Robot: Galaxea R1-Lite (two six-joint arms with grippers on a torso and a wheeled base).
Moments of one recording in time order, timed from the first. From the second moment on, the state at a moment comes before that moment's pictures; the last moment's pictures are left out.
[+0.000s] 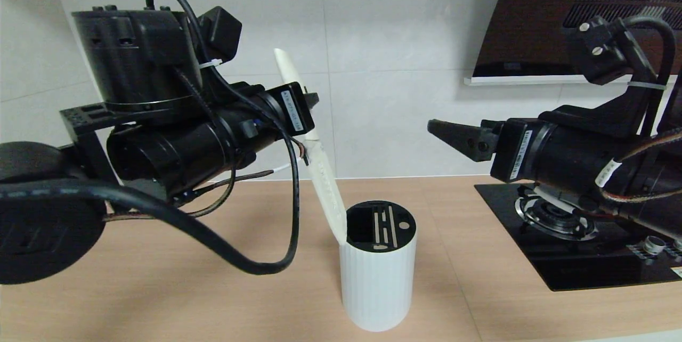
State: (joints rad) left arm -0.63 1.62 -1.09 -0.48 0.27 -0.35; right arm 0.75 1.44 -0.92 -0.50 -0.19 0.22
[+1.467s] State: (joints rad) left arm -0.75 1.98 -1.05 -0.85 0.52 -0.24; right arm 0.65 1.48 -0.89 -0.50 -0.20 0.17
